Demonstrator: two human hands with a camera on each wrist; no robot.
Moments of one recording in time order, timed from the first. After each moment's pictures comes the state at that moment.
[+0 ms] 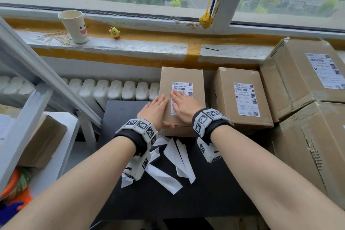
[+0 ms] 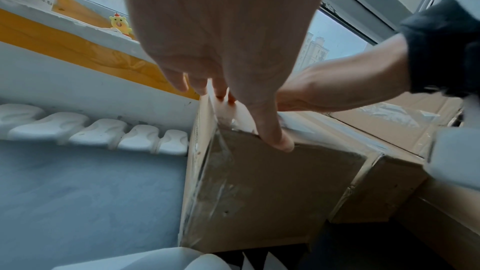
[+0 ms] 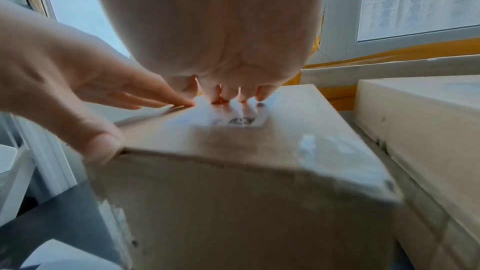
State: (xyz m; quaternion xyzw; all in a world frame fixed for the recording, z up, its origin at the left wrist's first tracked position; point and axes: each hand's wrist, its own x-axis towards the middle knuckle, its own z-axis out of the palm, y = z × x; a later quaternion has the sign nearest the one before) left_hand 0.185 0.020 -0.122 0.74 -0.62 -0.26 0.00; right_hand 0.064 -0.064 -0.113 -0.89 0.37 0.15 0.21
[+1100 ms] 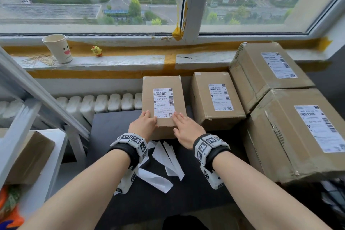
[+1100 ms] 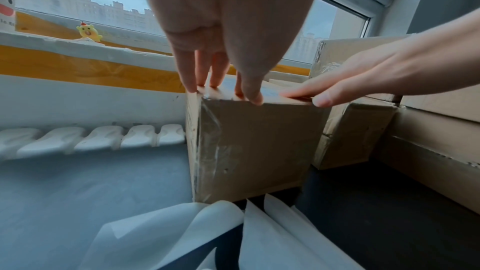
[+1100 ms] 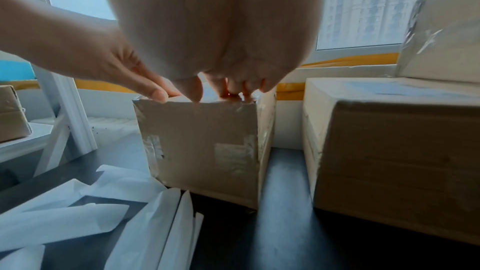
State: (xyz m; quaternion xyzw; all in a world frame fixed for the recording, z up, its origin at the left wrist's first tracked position) left_hand 0.155 0.043 -0.121 0.74 -0.65 -0.16 -0.07; right_hand -0.014 -0.001 -0.121 -0.88 0.42 0.12 0.18
